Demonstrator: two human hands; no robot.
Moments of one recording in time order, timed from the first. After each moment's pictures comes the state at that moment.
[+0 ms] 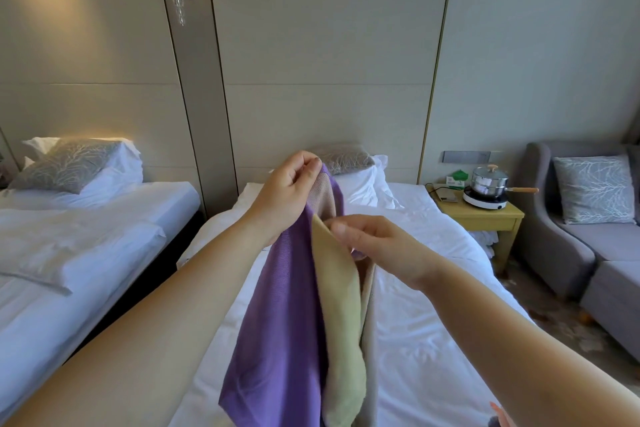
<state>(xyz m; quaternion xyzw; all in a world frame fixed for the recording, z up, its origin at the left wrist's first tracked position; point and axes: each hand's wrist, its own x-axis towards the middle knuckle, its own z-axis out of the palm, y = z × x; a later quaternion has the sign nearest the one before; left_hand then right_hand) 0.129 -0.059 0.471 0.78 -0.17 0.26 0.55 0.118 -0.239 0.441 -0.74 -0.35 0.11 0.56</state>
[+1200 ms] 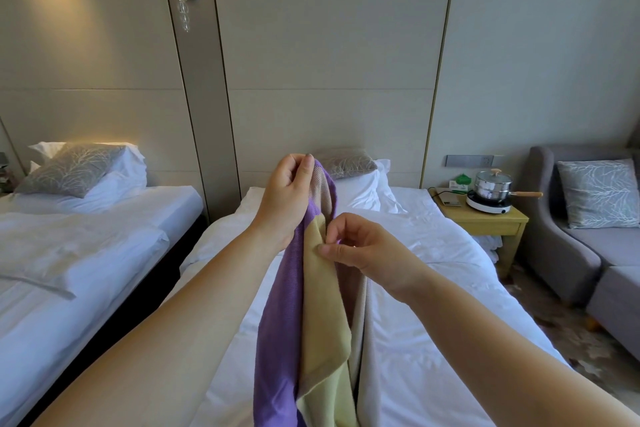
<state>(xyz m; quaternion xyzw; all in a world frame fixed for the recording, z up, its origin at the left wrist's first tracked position) 0.140 -0.065 0.469 0.69 -0.10 0.30 0.66 0.117 -0.218 0.430 -0.68 -0.31 0.10 0.66</state>
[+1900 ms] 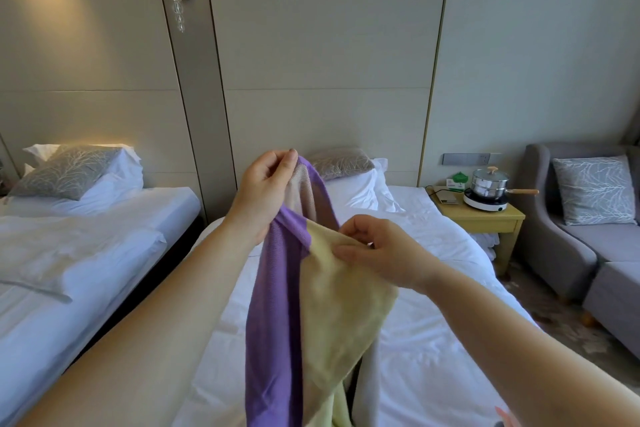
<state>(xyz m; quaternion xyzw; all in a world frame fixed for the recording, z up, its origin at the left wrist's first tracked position) 0.134 -0.044 0.479 0.68 -0.10 0.29 0.67 0.120 -0.240 0.439 -0.81 -0.31 0.02 0.50</state>
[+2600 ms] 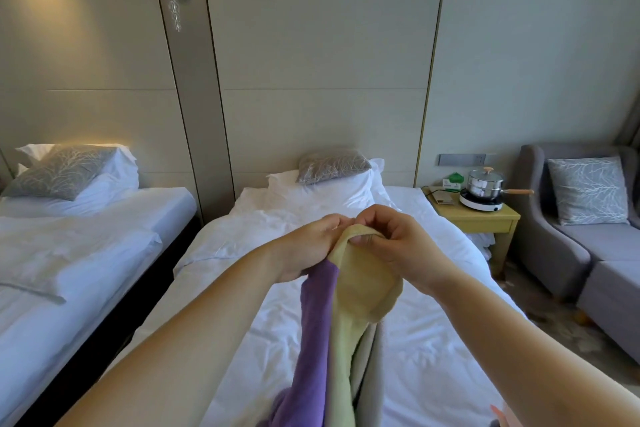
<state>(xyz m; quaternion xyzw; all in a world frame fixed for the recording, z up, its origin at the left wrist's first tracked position) 0.120 -0.080 0.440 0.78 -0.12 -0.13 0.60 0.126 -0.257 0.431 -0.71 -0.31 -0.02 0.63</state>
